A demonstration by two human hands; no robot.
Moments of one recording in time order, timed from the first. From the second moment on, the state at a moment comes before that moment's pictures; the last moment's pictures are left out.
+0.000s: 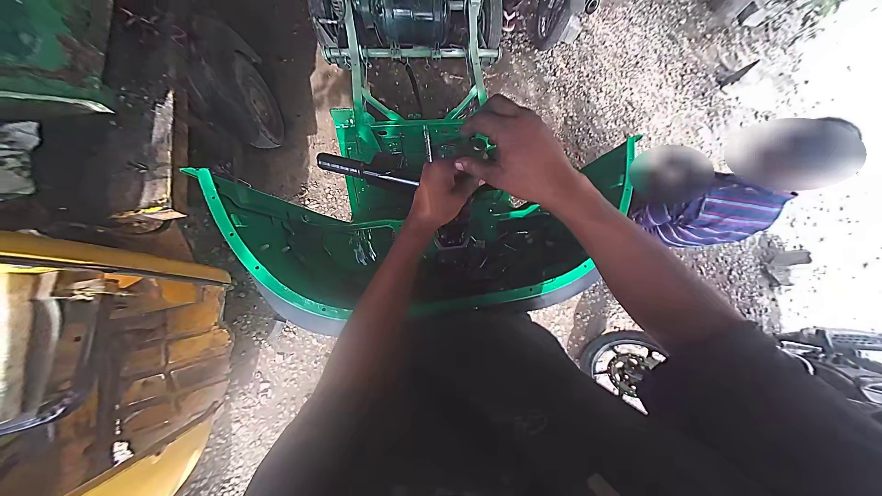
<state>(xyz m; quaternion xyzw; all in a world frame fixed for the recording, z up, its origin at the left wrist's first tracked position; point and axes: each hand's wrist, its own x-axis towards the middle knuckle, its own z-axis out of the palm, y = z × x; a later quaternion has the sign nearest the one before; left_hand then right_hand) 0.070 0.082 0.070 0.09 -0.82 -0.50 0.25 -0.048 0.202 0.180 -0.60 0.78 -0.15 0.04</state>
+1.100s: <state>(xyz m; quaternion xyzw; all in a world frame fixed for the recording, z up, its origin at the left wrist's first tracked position) 0.035 0.129 0.058 0.23 -0.69 -0.50 0.46 -0.042 0.175 0.175 -0.58 0.81 -0.07 0.01</state>
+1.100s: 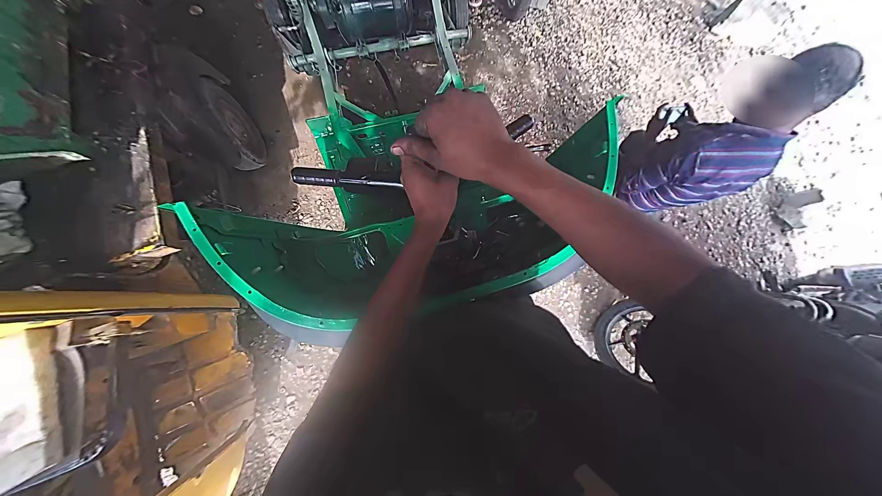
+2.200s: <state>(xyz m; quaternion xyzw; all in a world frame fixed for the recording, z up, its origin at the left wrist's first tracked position) 0.040 0.052 0.056 -0.21 -0.58 -0.78 0.04 -0.042 0.199 0.171 -0.65 0.73 -0.21 0.06</state>
